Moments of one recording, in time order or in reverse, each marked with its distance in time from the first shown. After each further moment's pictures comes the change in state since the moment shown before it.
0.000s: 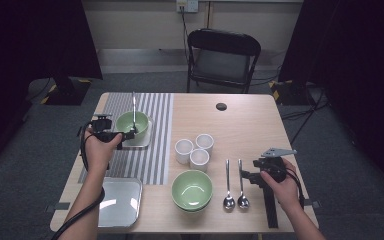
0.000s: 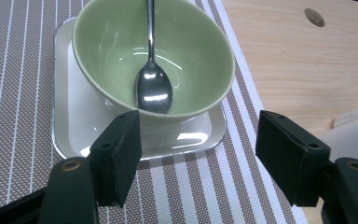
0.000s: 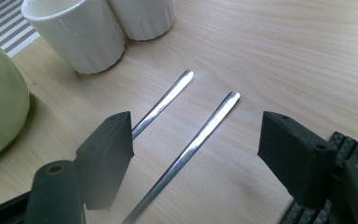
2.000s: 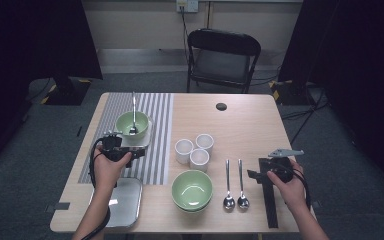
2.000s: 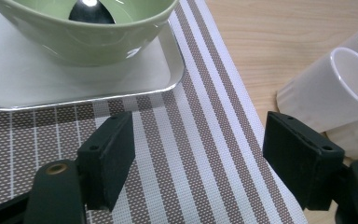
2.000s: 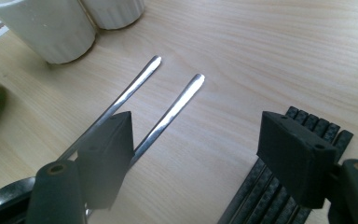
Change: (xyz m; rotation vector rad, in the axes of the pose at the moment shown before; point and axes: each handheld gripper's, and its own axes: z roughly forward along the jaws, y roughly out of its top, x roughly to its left) left arm -0.024 -0.051 0.009 0.023 -0.087 0.066; right arm -0.017 -0.009 -0.009 0.019 -0.050 0.024
